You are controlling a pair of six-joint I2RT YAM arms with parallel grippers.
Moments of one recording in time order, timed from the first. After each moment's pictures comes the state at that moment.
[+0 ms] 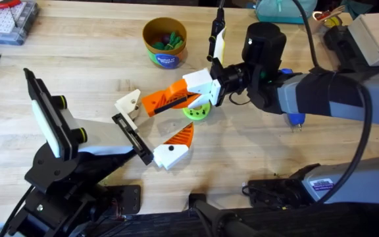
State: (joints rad) left arm -0.55 -0.01 0.00 -0.06 0.38 -0.12; right arm 0.43 1.60 0.65 0.67 -1.41 1.33
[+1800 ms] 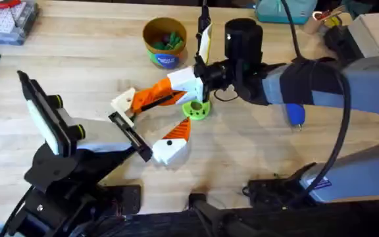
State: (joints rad) left arm -0.54 0.00 0.01 -0.06 0.32 -0.14; right arm 0.50 1.69 0.77 0.54 -1.33 1.20
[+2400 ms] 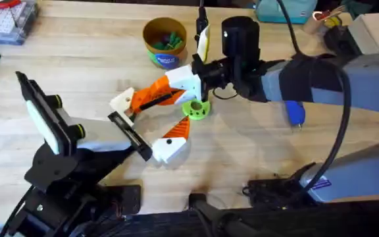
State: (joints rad) left arm -0.54 0.00 0.01 -0.06 0.31 -0.14; right arm 0.50 1.70 0.80 0.47 -1.32 1.23
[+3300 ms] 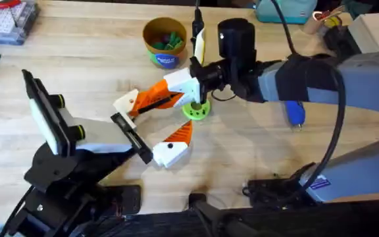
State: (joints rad) left arm -0.54 0.00 0.01 -0.06 0.37 -0.15; right arm 0.52 1.72 0.80 0.45 -1.36 1.20
